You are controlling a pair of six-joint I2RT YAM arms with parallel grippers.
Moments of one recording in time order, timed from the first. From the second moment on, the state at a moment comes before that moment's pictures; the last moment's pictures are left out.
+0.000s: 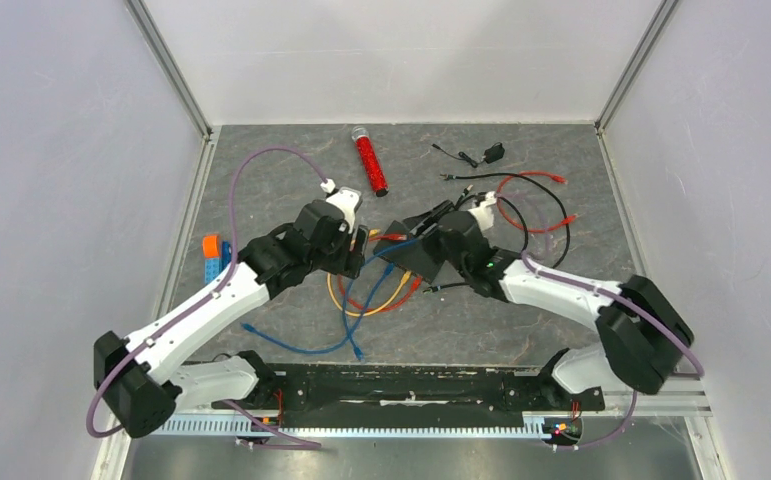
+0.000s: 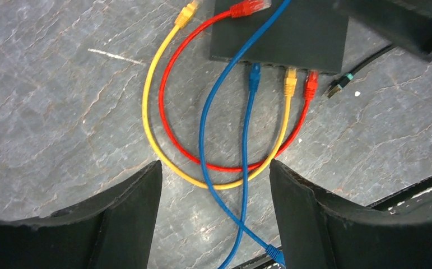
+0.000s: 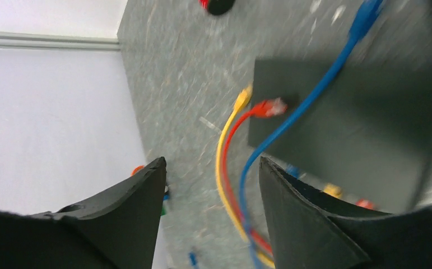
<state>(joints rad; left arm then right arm) -0.74 1.10 0.98 -0.65 -0.19 -0.27 0.79 1.45 0.78 0.15 0.36 1.44</state>
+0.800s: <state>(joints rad) -0.74 2.17 1.81 -0.57 0.14 -0.07 0.24 0.89 0.51 0.13 -0.07 0.28</state>
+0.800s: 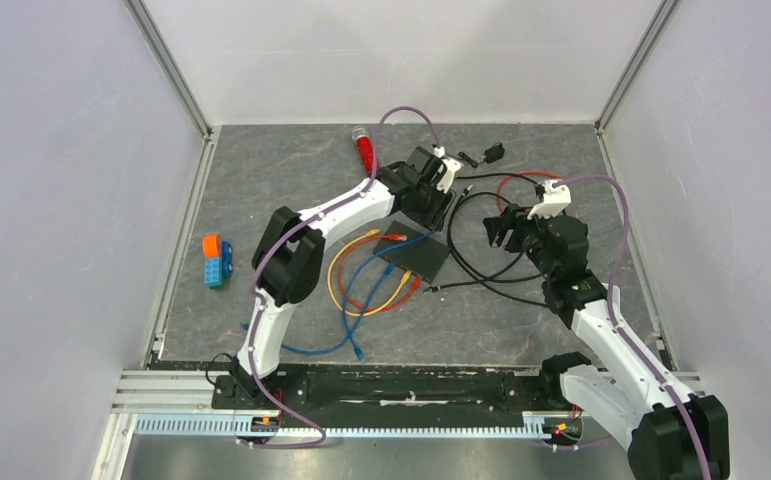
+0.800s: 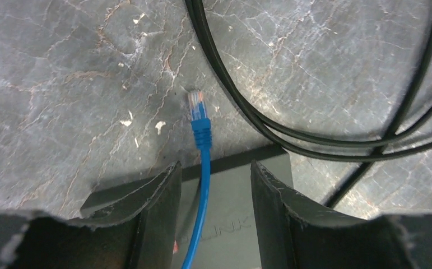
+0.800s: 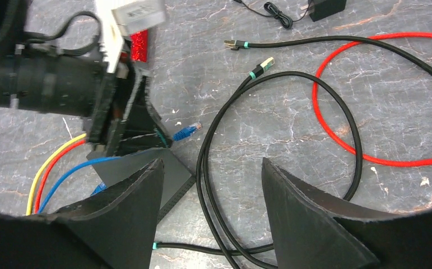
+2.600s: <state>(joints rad) -0.71 1.69 1.34 -0.52 -0.02 -0.09 0.24 1.12 0.58 0.16 -0.33 0.25</state>
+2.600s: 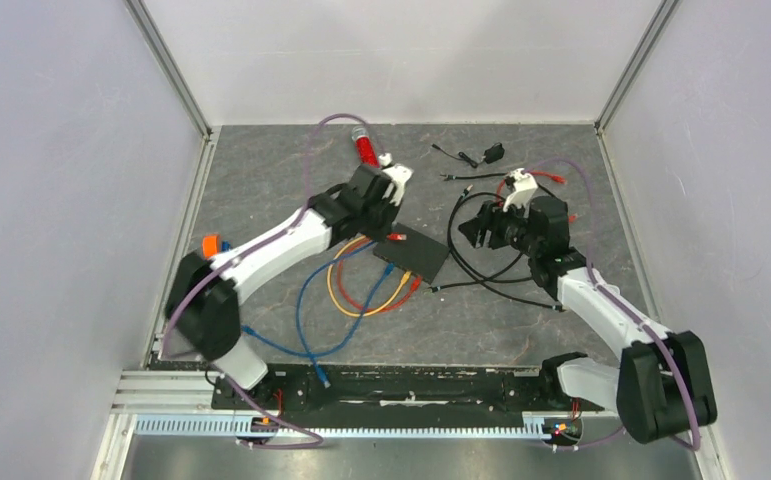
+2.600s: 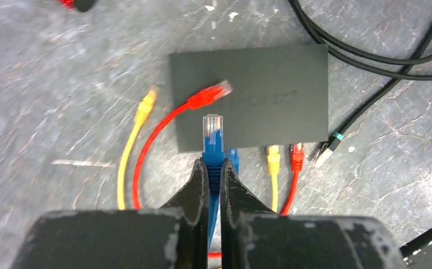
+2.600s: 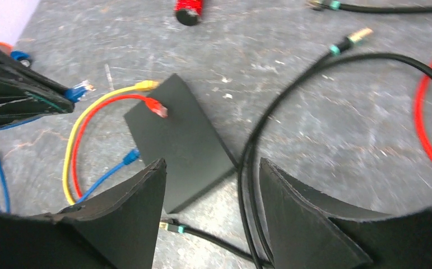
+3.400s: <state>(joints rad) -0.77 1.49 0.69 -0.01 -0.21 -0.20 0.33 2.10 1.38 0.04 -0.81 0.10</state>
